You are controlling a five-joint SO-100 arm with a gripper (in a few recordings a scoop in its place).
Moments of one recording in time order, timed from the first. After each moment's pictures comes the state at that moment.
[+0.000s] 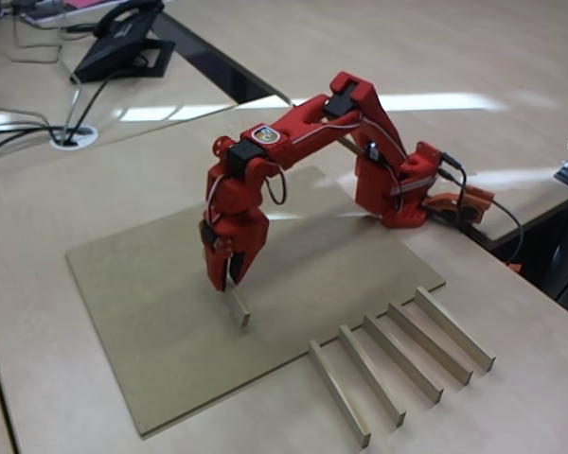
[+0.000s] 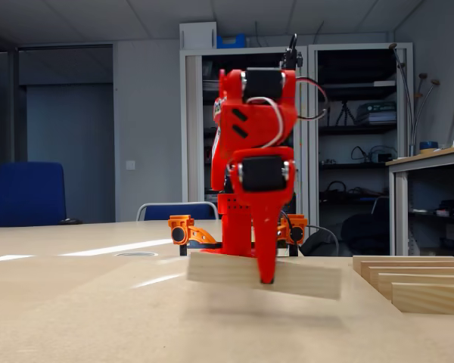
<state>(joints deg) -10.3 57.9 60.4 78.6 6.9</state>
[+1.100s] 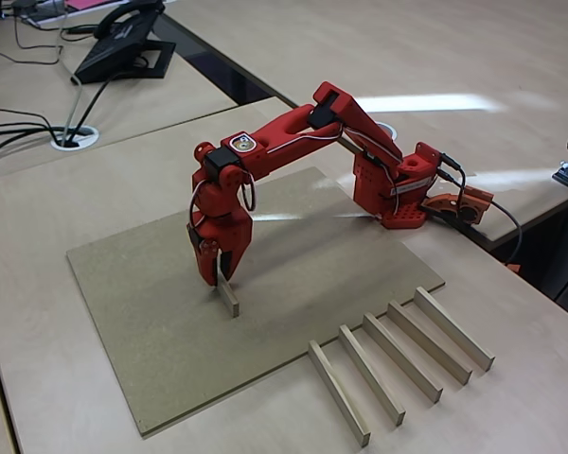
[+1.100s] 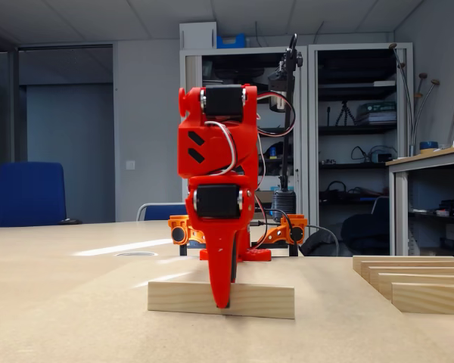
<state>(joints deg) -5.0 49.8 53.3 83.4 2.2</state>
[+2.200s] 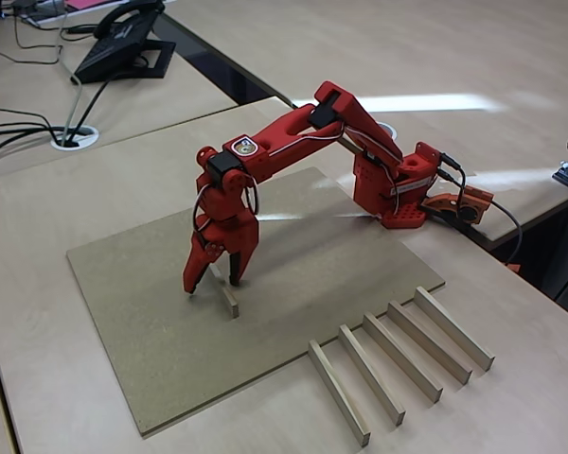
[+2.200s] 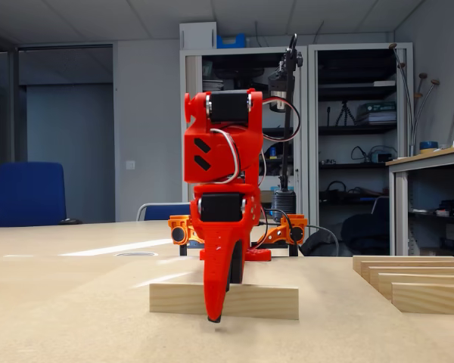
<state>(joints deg) -5.4 51.6 57.0 85.8 7.4</state>
